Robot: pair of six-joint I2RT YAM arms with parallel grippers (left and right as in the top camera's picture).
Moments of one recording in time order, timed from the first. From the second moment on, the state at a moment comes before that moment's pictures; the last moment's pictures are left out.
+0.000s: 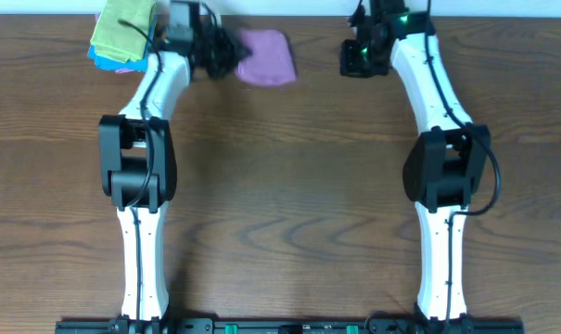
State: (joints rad) left arm -0.09 2.47 2.13 -0.43 0.71 -0.80; right arm 0.14 2.51 2.43 -1.11 -0.27 0.16
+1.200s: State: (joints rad) left arm 0.22 2.47 2.55 -0.53 0.36 -0.81; right arm 0.16 2.51 2.53 -1.25 -0.24 0.10
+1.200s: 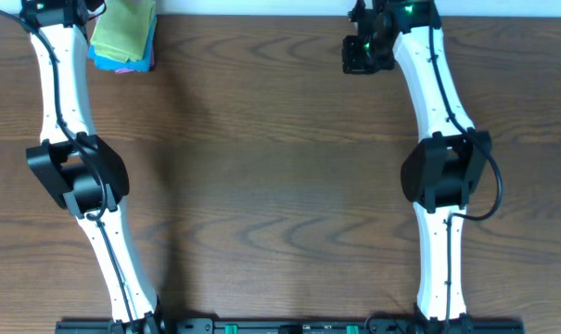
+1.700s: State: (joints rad) left arm 0.24 2.47 2.44 -0.55 0.33 -0.82; right arm 0.17 2.51 2.53 -1.27 -0.24 0.10
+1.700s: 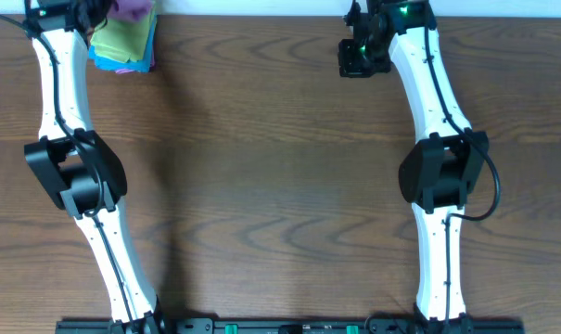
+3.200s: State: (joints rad) left arm 0.40 2.47 2.38 -0.96 0.23 -0.66; right arm 0.25 2.51 2.53 -1.28 -0.22 0.10
